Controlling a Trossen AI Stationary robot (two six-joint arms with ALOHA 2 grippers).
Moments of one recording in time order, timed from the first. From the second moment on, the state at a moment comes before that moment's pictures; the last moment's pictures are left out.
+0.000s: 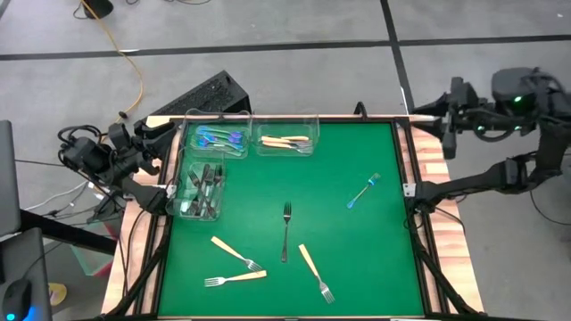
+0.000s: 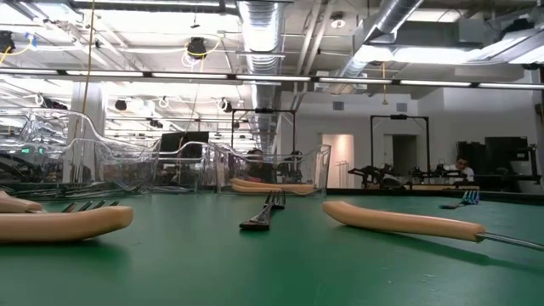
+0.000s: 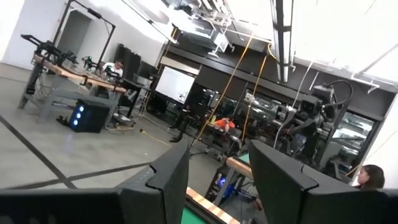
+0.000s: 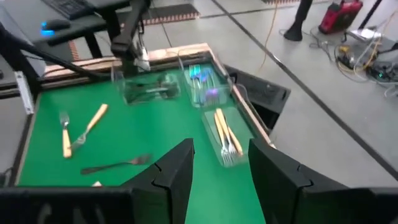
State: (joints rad) left arm -0.48 0.34 0.74 0.08 -1.02 -0.04; right arm -0.27 1.10 2.14 -1.49 0.07 -0.01
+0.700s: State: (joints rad) left arm -0.48 0.34 0.74 -0.01 -1.04 -0.12; right arm -0.15 0.89 0.92 -0.75 0.00 0.15
